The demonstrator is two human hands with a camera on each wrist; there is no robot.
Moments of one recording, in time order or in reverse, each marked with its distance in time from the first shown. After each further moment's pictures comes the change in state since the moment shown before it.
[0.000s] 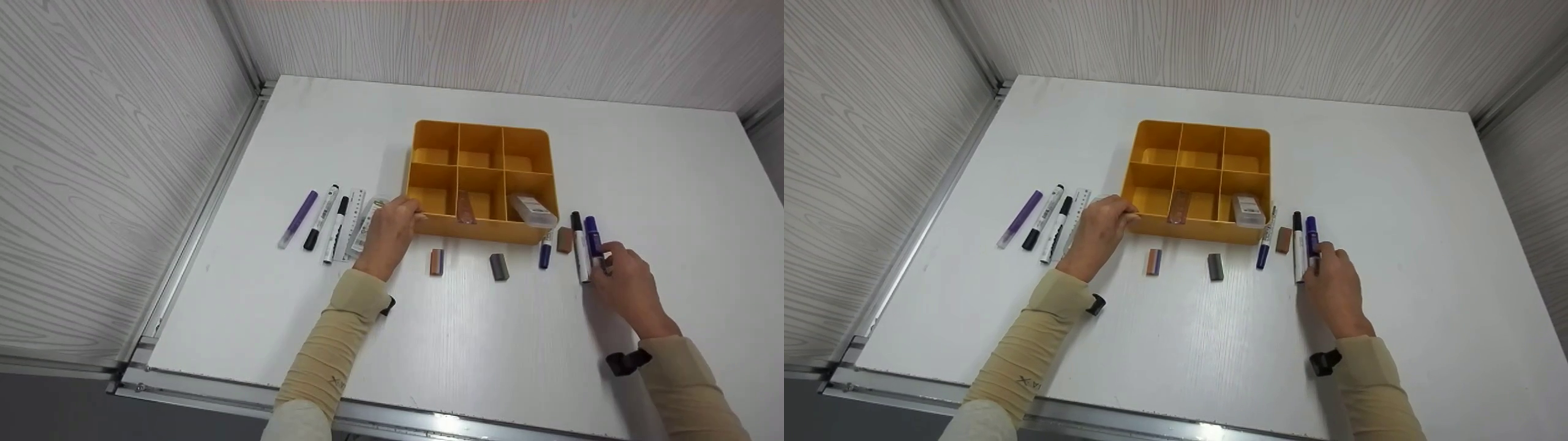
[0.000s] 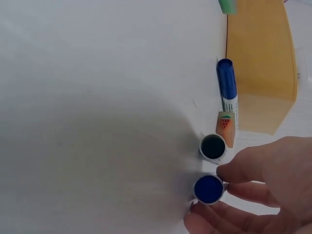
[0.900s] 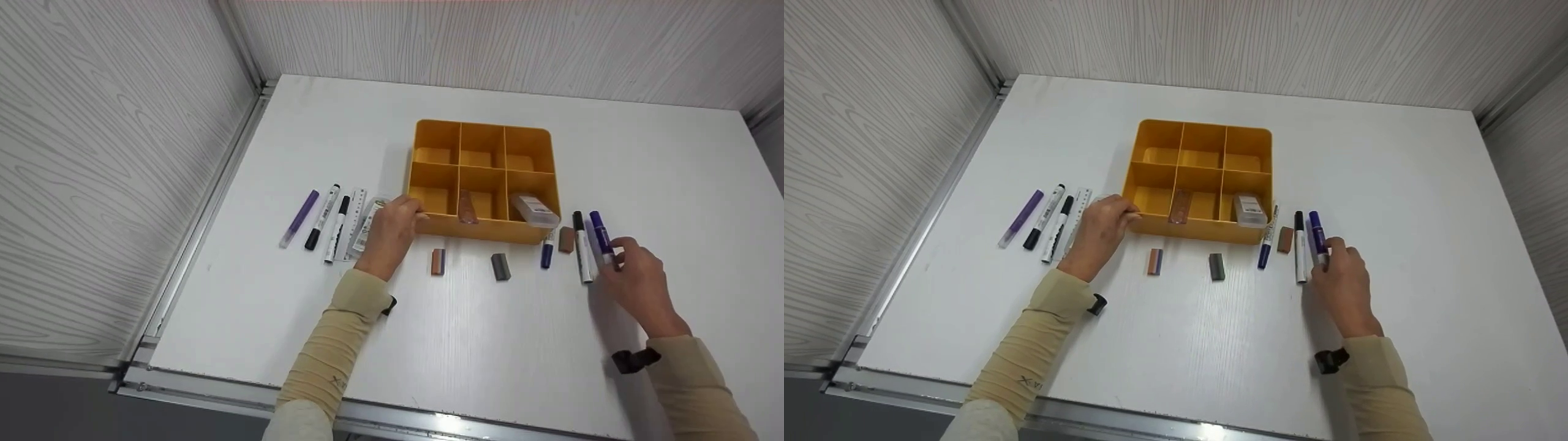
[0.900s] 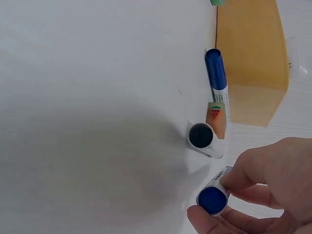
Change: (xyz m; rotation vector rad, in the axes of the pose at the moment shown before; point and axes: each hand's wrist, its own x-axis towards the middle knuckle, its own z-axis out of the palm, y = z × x) left_hand -0.001 0.002 0.000 -0.006 -0.017 -0.015; right_hand 0.001 0.000 -0.011 0.021 0.016 0.038
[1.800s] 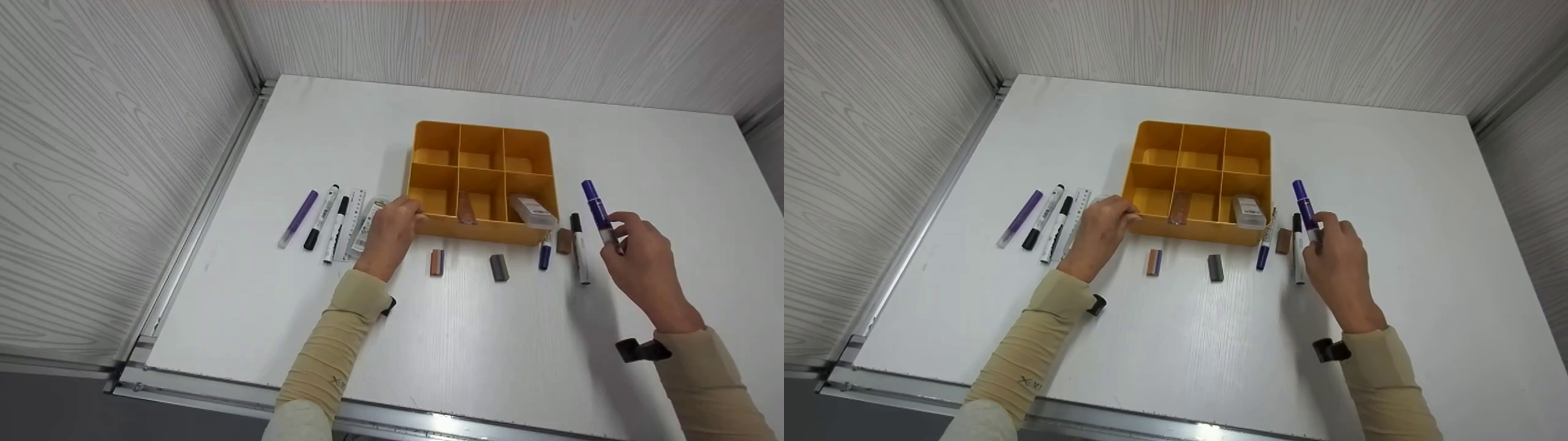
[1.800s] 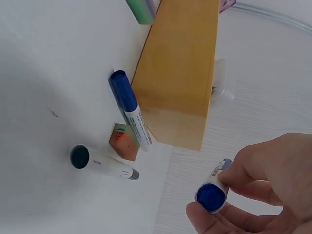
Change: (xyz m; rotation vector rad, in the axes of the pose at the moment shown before) left_hand -0.001 -0.001 0.001 -0.013 0.025 0.006; right_hand 0.003 -0.048 -0.030 0.032 0.216 -0.258
